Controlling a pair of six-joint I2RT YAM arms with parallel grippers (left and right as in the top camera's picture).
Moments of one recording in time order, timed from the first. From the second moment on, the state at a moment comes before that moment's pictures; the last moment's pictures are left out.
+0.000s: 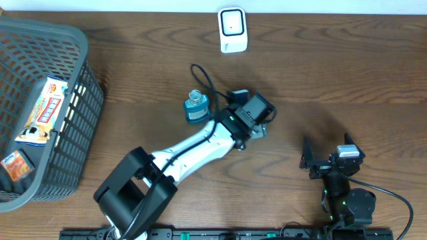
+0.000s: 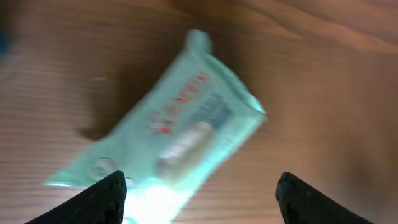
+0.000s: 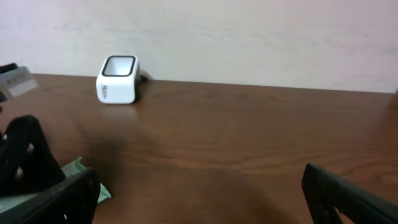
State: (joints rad) left arm -0.85 1.86 1.25 -0.49 -0.11 -0.93; right arm -0.01 0.01 0.01 -0.07 -0.08 -0.02
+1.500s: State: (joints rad) left arm -0.51 0.93 1.27 -0.68 -0.61 -0.33; right arm -0.01 0.01 0.01 -0.07 -0.08 -0.02
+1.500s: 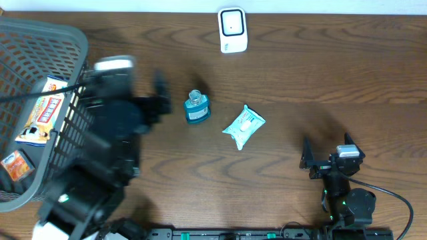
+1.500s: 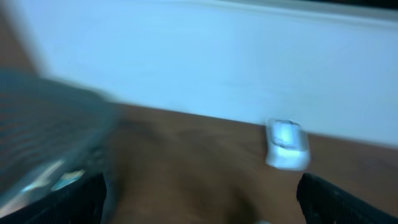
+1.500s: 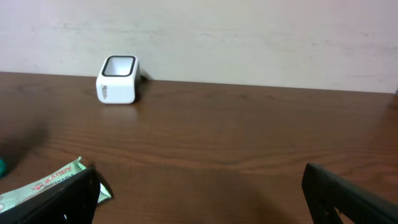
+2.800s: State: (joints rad) left arm 0.75 1.73 1.28 -0.73 0.09 -0.74; right arm -0.01 0.01 0.01 -0.07 -0.08 -0.02
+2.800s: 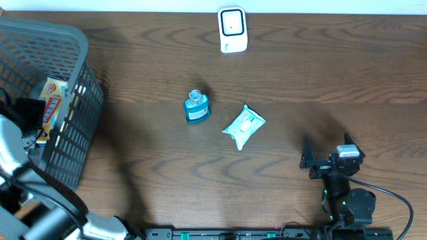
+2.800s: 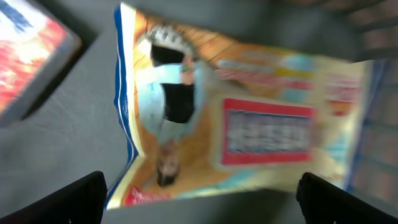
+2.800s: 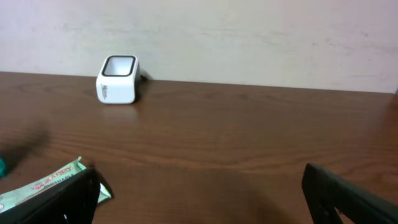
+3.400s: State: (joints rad) left arm 0.75 1.91 1.31 -0.74 0.13 -0.66; right arm -0.01 0.01 0.01 -0.07 -0.08 -0.02
